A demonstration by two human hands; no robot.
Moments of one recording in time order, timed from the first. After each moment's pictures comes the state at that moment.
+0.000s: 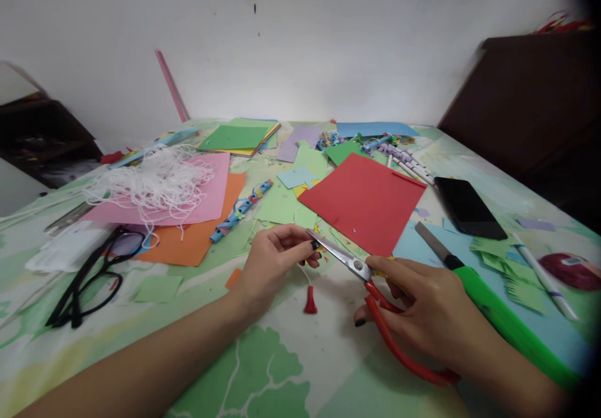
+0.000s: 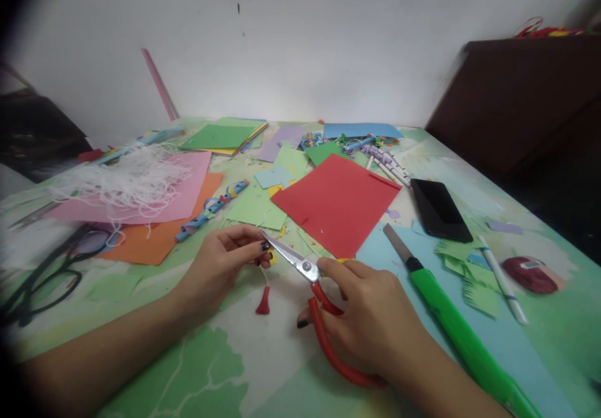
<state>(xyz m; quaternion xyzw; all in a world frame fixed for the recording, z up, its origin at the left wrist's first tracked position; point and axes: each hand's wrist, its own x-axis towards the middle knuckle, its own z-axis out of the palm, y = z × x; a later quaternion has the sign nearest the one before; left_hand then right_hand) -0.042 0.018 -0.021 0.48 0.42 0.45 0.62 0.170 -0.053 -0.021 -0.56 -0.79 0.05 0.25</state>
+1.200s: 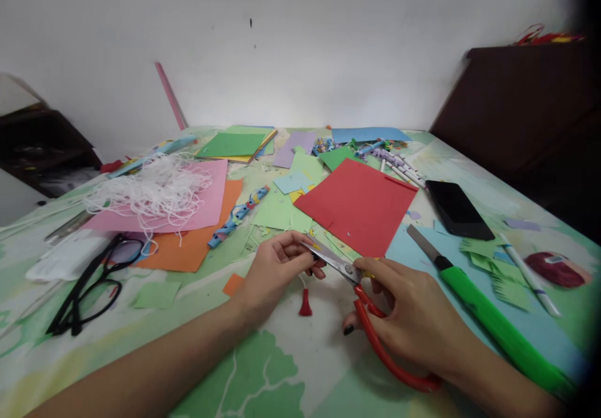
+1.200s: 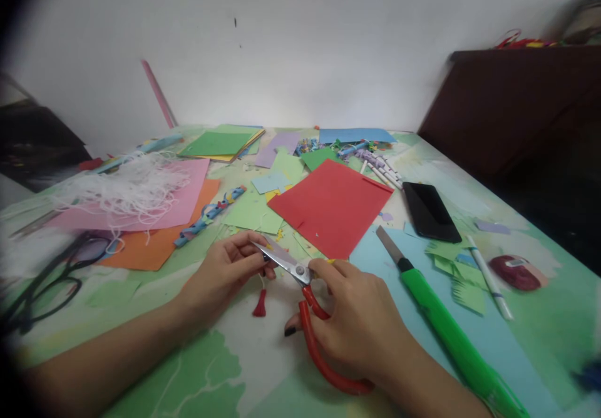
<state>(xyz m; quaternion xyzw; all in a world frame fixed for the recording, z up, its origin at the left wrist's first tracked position) -0.037 0.012 -0.024 0.50 0.37 0.42 0.66 0.160 -0.056 -0.016 -0.61 -0.75 0.14 0.20</state>
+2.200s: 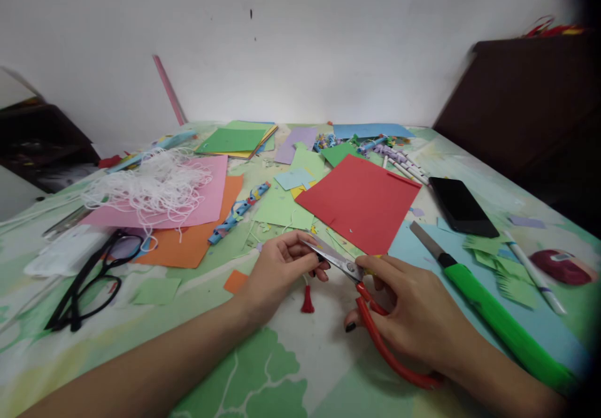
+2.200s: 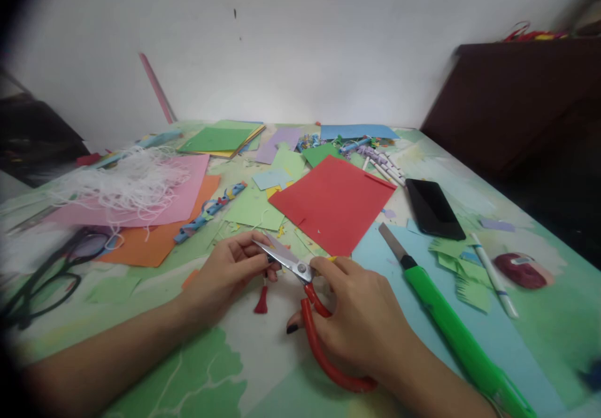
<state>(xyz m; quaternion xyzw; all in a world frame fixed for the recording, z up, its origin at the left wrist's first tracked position) -0.036 0.009 -0.024 0.49 0.37 0.40 0.68 0.159 -0.054 -0.018 -0.62 -0.75 0.14 0.19</state>
